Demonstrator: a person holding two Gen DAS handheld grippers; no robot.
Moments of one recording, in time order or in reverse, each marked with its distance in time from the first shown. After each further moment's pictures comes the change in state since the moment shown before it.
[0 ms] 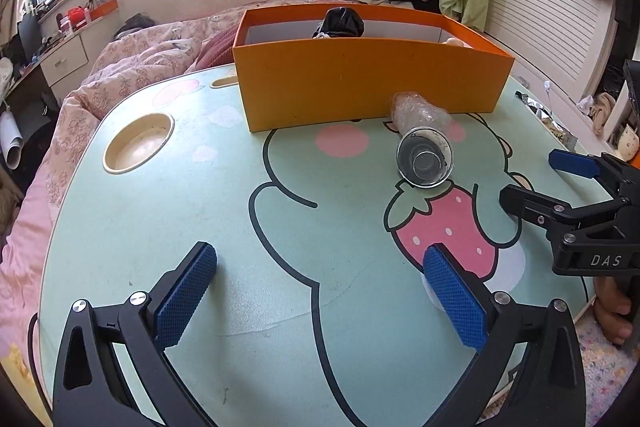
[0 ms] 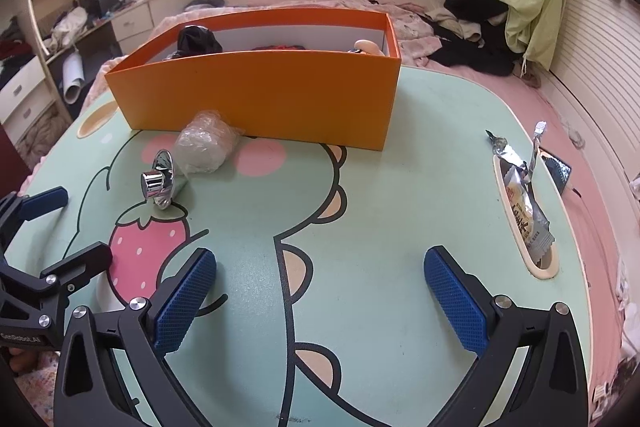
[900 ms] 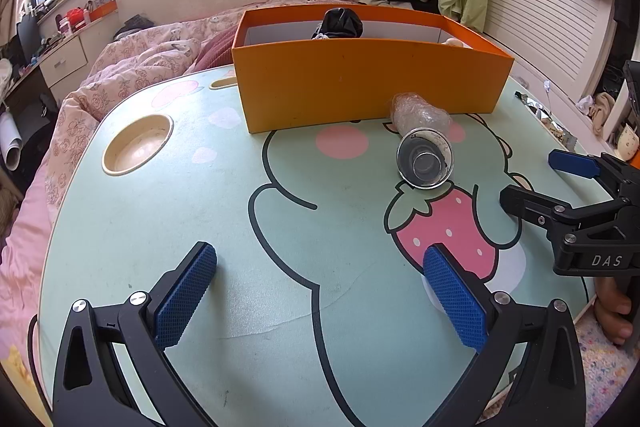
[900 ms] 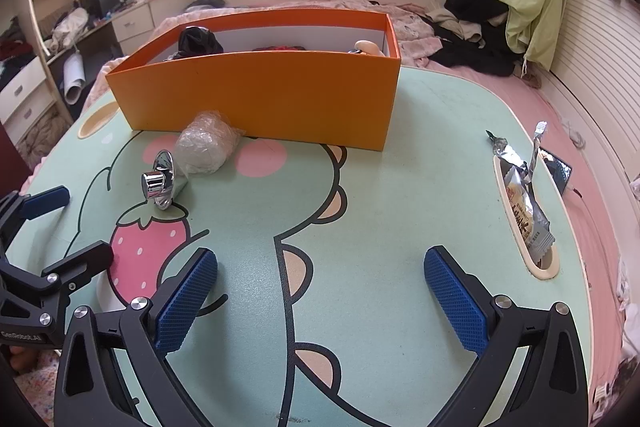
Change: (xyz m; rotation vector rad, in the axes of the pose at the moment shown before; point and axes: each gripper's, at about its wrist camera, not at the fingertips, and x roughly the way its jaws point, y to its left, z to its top) left arm -0.001 -0.001 0.001 0.000 -0.001 -0.001; right arm -0.002 0.000 0.001 0.000 -0.003 0.002
